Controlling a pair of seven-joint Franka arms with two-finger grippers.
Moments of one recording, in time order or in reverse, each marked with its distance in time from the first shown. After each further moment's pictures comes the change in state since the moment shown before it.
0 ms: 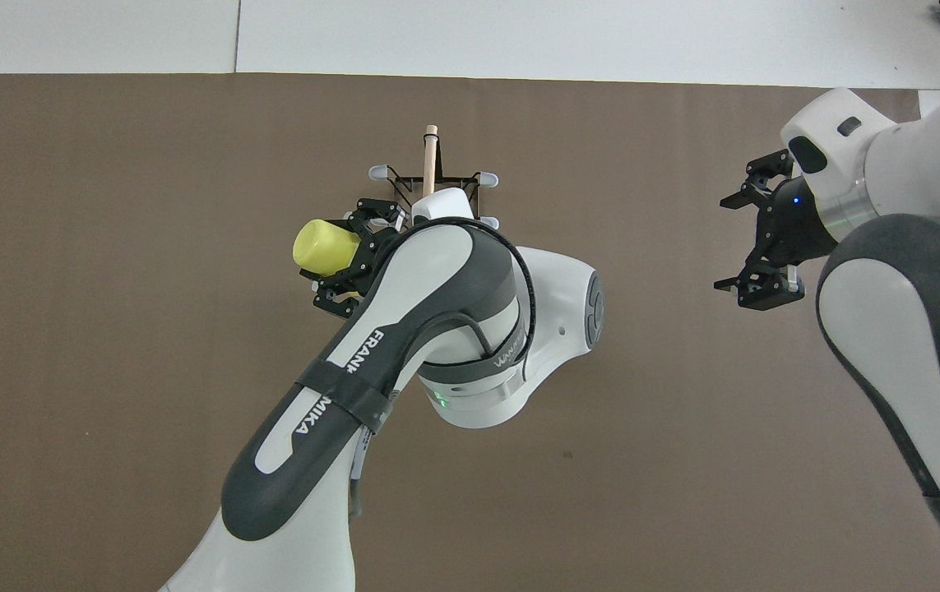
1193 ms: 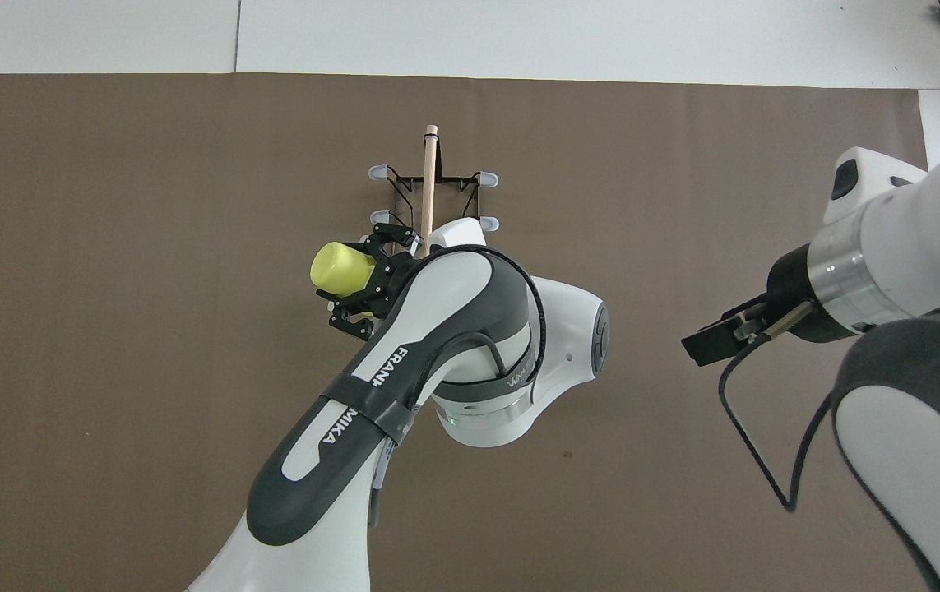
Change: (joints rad) left arm -0.026 -0.009 0.001 -0.072 -0.016 0.032 -0.041; right arm 0.117 -0.145 -0.067 -0.006 -0.012 -0.241 1.025
